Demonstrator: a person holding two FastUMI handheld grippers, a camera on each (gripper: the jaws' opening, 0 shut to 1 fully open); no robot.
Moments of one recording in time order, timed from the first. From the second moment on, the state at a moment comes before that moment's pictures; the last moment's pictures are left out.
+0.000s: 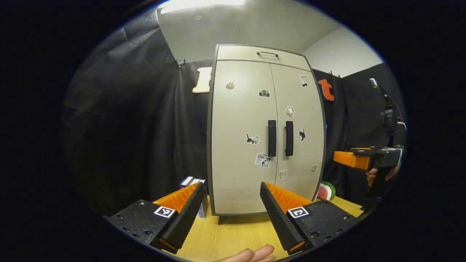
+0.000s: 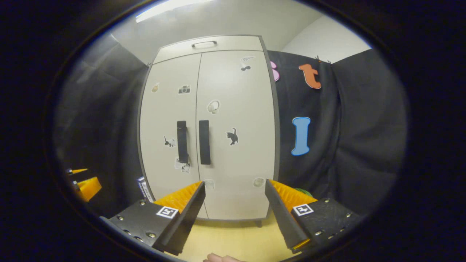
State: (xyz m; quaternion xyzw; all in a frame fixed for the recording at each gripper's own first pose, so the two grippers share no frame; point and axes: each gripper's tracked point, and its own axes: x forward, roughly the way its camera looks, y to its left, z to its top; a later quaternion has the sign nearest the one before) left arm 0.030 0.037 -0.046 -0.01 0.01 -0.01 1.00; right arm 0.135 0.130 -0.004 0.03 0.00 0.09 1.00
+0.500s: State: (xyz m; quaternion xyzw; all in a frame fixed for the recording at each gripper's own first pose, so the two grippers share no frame) left arm 0.039 0.041 -0.077 -0.02 0.02 -0.03 1.00; right arm 0.242 0.201 0.028 0.05 0.00 0.15 0.99
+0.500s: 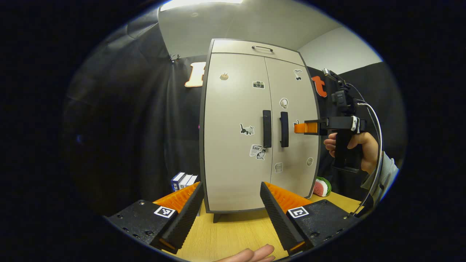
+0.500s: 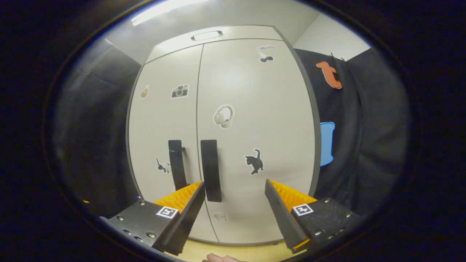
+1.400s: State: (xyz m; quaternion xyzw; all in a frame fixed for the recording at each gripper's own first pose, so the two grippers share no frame) left arm 0.019 0.062 -0.101 -0.03 0.03 0.00 1.00; right arm 0.307 0.253 0.024 0.03 0.03 0.15 0.99
